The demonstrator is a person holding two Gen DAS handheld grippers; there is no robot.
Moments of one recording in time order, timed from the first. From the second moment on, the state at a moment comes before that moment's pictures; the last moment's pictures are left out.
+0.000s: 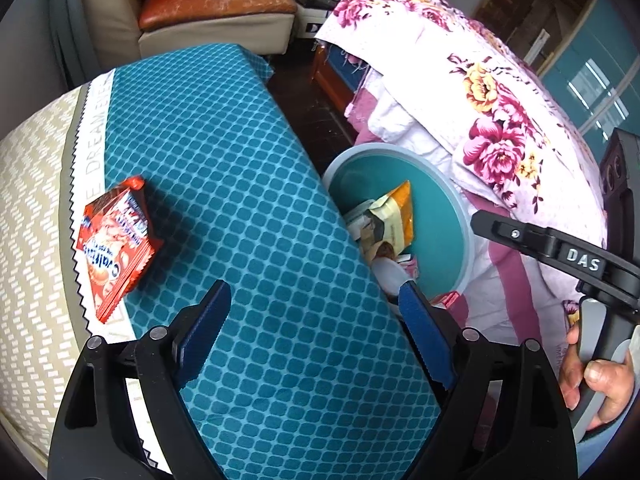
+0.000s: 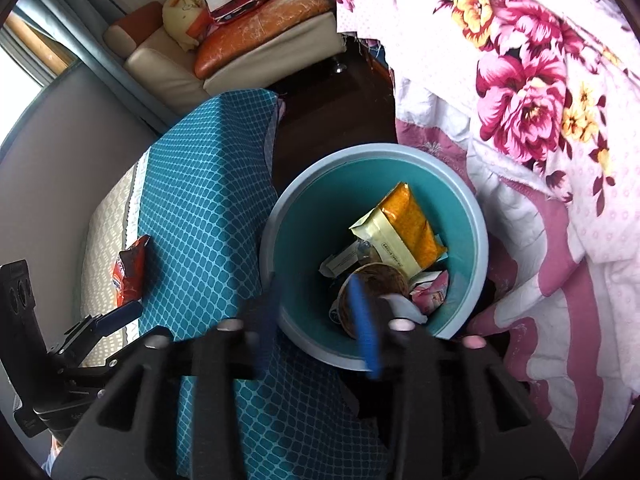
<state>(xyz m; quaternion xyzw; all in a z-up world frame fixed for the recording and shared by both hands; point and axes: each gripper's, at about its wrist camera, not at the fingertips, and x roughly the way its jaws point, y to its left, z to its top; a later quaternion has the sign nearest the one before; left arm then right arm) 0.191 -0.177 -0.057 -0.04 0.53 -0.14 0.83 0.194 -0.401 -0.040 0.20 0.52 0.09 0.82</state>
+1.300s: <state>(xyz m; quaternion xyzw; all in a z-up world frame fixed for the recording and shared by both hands) 0.054 0.023 -0.039 -0.11 0.52 0.00 0.85 0.122 -0.254 0.020 0.09 0.55 0.16 0.81</state>
